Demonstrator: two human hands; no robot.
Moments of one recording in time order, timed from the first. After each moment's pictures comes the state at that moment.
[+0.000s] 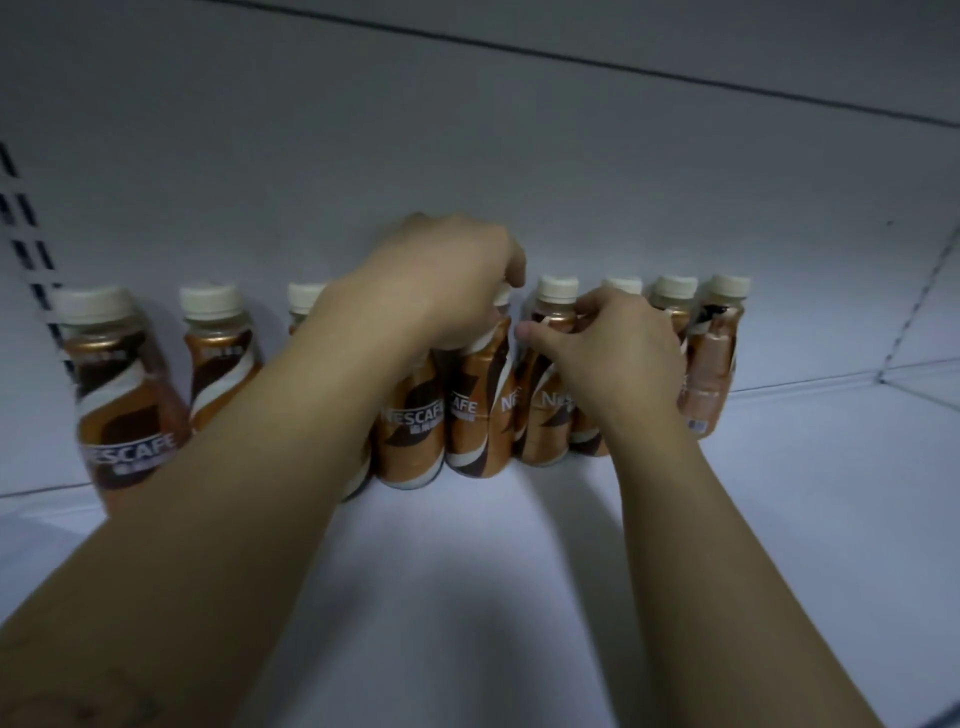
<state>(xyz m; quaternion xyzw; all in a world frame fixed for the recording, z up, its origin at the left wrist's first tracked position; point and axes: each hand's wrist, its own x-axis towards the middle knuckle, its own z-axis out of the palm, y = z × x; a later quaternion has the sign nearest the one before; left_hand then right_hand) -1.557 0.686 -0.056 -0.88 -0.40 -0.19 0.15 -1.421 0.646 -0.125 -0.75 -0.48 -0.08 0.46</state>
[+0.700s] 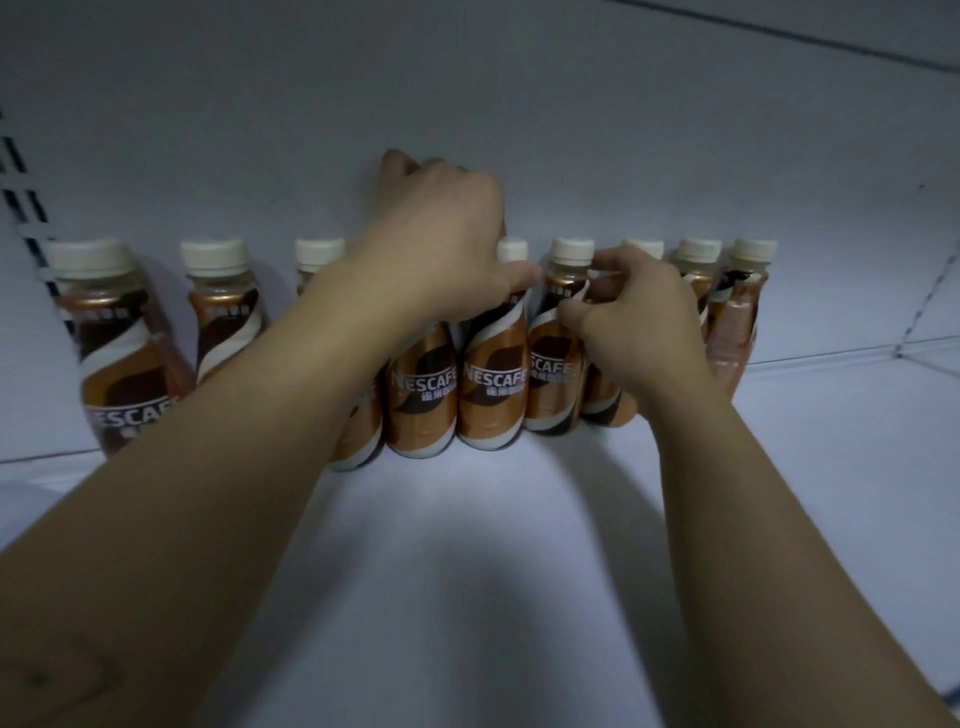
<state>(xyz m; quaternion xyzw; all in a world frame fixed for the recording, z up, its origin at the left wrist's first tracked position) -1.562 0.701 -0.069 -0.84 -0.42 -0.27 0.21 -1.417 0.642 -0.129 -0.69 -0.51 -0.01 0.51</state>
